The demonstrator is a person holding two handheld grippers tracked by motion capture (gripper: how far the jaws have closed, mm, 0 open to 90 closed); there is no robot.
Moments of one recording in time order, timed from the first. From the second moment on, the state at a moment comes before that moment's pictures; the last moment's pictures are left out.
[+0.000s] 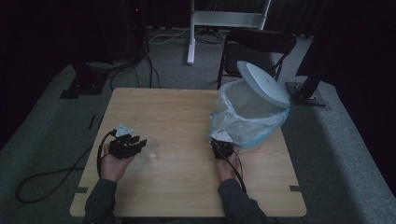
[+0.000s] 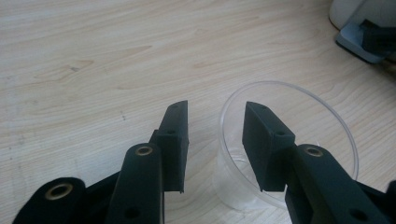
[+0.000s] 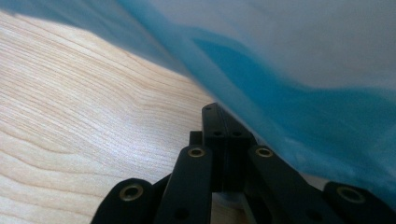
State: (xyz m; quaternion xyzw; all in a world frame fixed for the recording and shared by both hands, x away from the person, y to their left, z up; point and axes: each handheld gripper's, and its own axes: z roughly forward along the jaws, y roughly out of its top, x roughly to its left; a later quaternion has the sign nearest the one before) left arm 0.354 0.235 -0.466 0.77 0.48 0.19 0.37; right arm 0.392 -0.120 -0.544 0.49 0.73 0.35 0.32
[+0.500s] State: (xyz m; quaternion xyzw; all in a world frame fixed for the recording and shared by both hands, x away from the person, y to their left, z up) left arm 0.356 0.233 -0.468 0.78 0.48 0.17 0.37; right arm 0.392 -0.120 -0.544 0.49 0.73 0.35 0.33
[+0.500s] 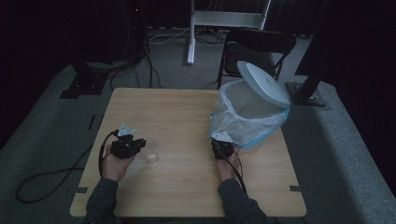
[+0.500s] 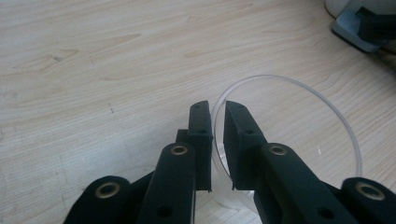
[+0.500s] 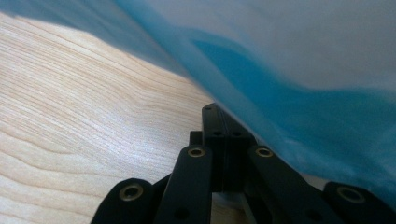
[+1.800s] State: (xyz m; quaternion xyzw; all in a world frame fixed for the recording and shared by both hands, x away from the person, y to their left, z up) left arm 0.367 0.211 -0.426 0.78 0.42 0.20 0.42; right arm 0.391 -0.120 -0.544 0.49 0.73 0.35 0.32
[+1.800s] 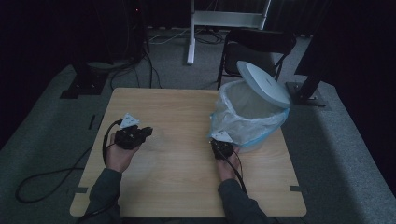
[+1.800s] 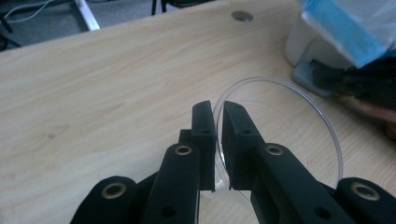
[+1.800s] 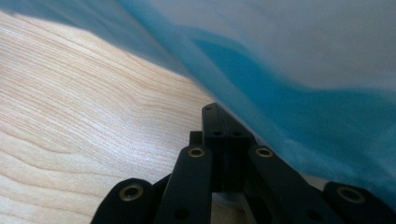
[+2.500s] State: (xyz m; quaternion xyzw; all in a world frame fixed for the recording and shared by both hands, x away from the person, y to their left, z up) left arm 0.382 0.178 -0.403 0.79 0.36 0.20 0.45; right arm 0.391 -0.120 -0.544 0.48 0.73 0.35 0.33
